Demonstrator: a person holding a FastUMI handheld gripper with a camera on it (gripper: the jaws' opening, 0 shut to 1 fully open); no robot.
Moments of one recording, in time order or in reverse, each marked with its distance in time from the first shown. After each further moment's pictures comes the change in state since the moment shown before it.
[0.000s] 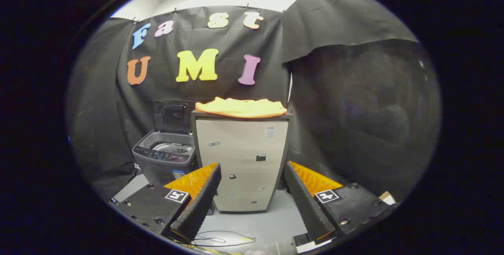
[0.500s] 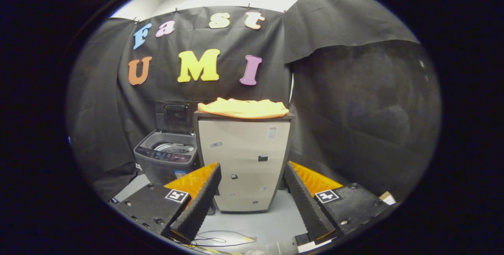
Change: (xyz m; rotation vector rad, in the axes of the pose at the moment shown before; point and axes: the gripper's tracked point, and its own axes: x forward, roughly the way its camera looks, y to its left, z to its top) arm -0.003 0.007 0.003 0.002 0.000 0.012
